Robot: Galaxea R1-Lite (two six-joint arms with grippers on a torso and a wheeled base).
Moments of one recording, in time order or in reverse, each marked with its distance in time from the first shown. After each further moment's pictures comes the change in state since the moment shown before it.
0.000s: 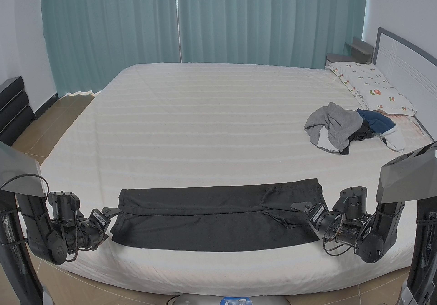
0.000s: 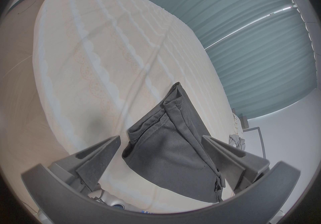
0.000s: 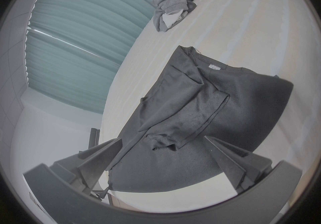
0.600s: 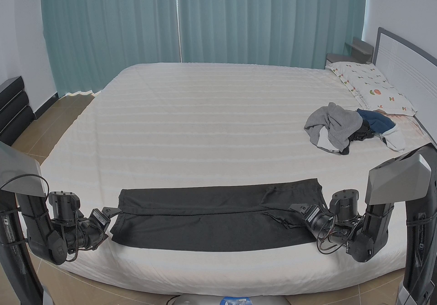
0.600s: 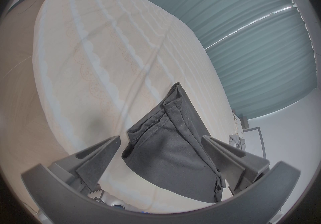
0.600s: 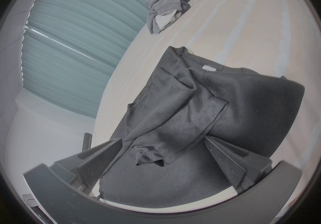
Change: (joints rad) left arm -0.001 0.001 -0.001 -0.001 0.005 0.001; right arm -0.008 0.100 -0.075 -0.002 -0.061 -0.006
